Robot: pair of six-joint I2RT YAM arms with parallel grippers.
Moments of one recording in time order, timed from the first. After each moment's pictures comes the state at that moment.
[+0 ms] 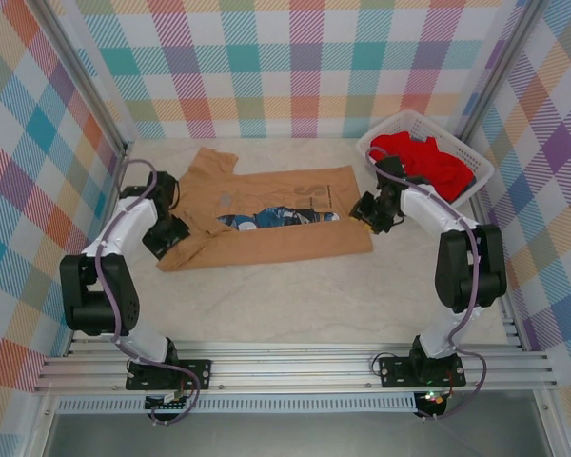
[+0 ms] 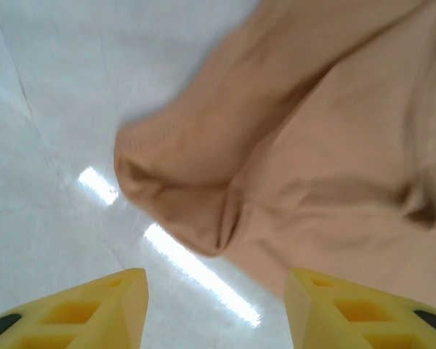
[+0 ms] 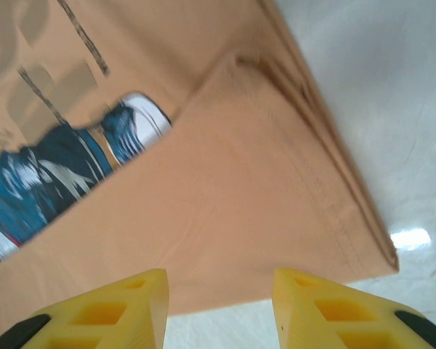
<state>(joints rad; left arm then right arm) 0.00 1.60 1.18 -1.06 -0.10 -0.81 0.23 1.75 1.26 -0.74 -0.27 0.74</state>
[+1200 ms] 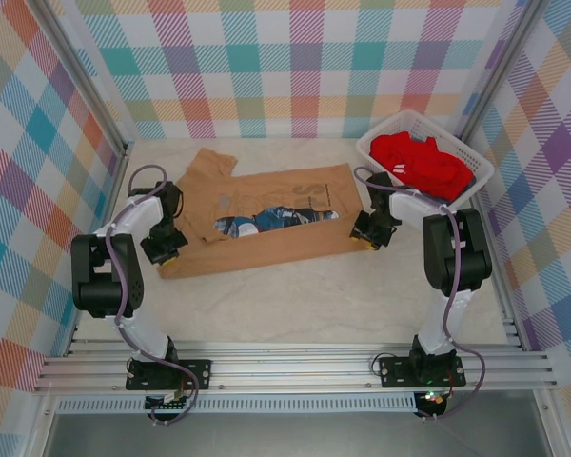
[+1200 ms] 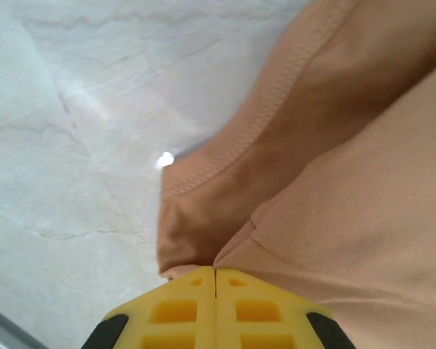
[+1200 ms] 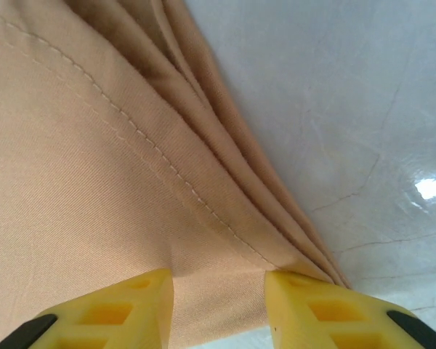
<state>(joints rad) 0.03 1.73 1.20 -1.12 -0.22 -0.65 0.22 1.90 1.24 -0.76 -0.19 0.65</state>
